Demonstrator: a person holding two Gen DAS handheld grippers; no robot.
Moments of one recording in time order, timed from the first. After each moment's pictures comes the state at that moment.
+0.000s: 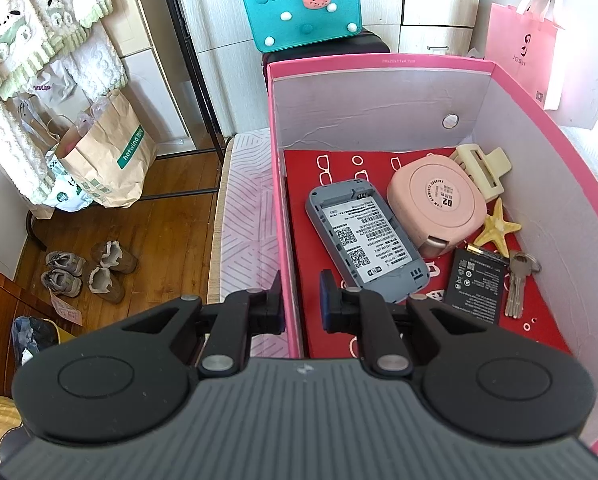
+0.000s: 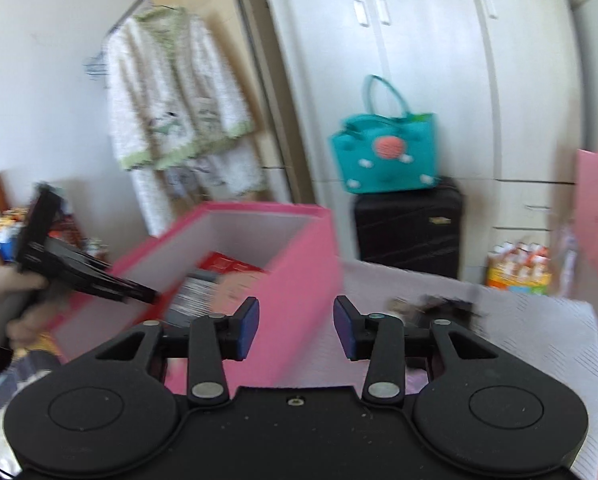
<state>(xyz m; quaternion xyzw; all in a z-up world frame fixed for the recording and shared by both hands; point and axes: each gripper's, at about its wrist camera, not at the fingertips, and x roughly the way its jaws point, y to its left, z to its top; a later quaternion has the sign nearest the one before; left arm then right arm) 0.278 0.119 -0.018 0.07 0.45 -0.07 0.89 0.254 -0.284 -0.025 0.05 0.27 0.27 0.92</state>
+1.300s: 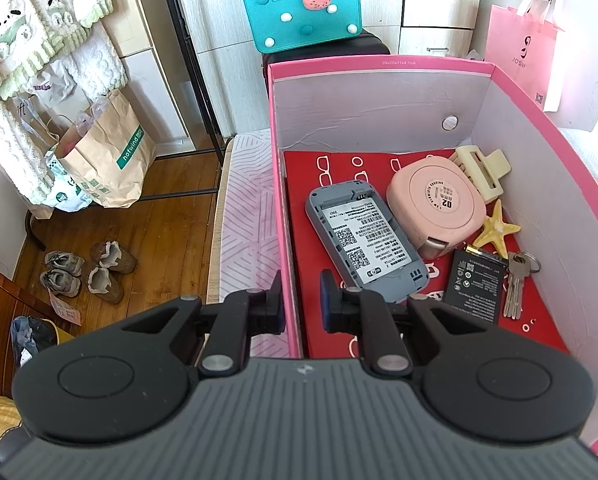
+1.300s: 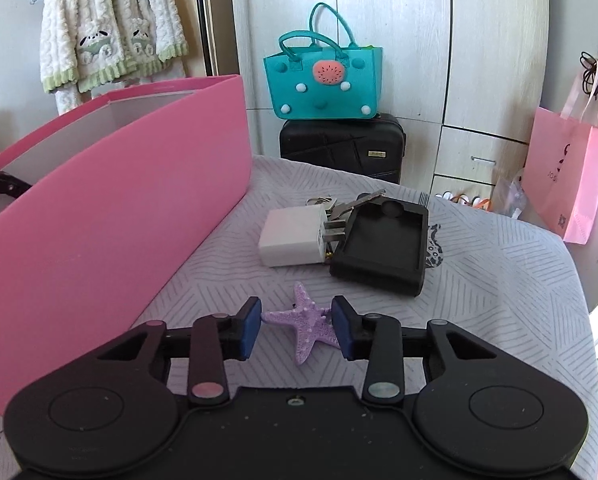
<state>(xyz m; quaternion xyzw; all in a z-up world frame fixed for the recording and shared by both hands) 0.278 0.119 -0.017 0.06 0.45 -0.07 0.89 0.280 -0.265 -0.101 -0.03 0.34 0.19 0.92</state>
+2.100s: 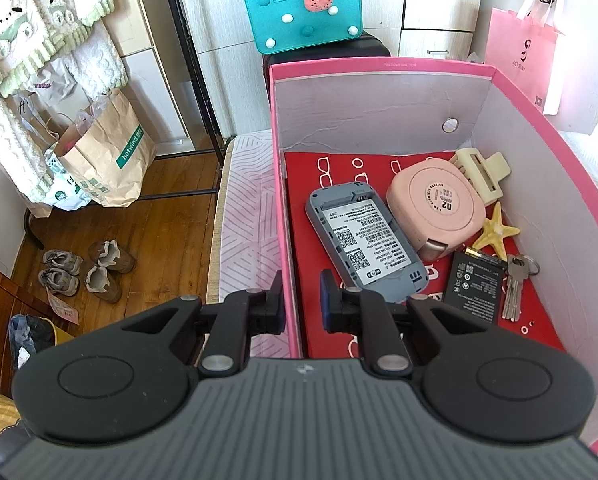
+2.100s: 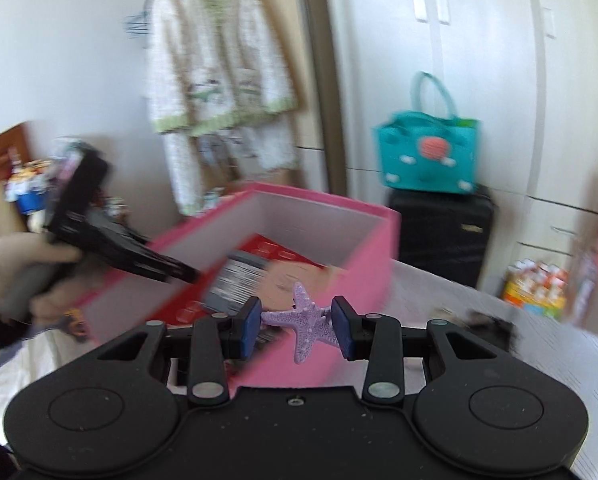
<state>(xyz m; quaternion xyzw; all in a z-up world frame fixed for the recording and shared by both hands) 0.277 0.123 -0.016 0.06 0.45 -0.07 0.89 0.245 -0.210 0.017 -0.02 0.28 0.36 0.89</state>
